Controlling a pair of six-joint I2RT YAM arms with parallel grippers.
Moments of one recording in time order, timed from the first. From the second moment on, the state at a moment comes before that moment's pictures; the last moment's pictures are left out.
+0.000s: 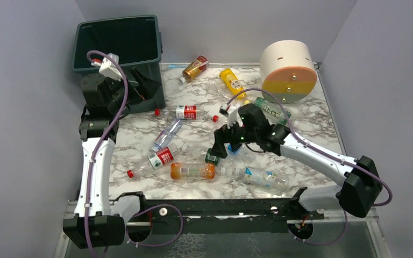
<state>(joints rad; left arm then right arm) 0.08 1.08 1.25 -0.37 0.51 -0.52 0.75 1.30 0.96 -0.30 -0.38 0.26</state>
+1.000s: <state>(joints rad) 0.08 0.78 0.85 -0.60 0.66 -0.49 1.10 1.69 1.11 -0.31 -0.21 -0.17</state>
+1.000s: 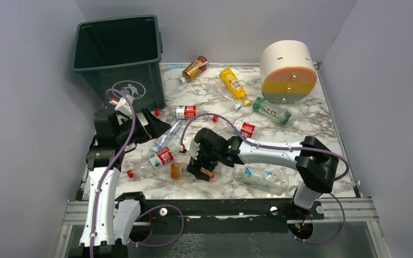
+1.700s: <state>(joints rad) 0.08 0.78 0.82 -0.60 0.66 -0.49 1.13 1.81 1.13 -0.32 -0.14 -0.20</state>
